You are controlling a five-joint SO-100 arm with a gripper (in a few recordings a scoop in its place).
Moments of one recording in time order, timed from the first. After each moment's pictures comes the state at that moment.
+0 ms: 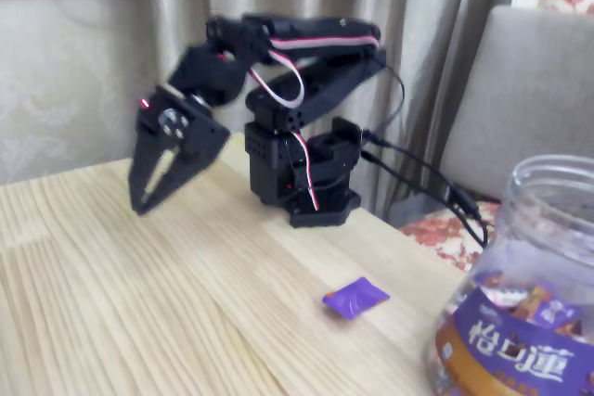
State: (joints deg) arm -4.7 171.7 160.4 66.5 0.1
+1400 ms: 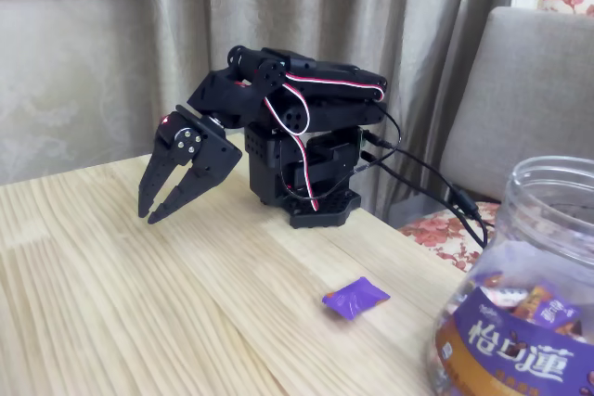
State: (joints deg) arm -0.5 187.8 168.7 70.8 2.8
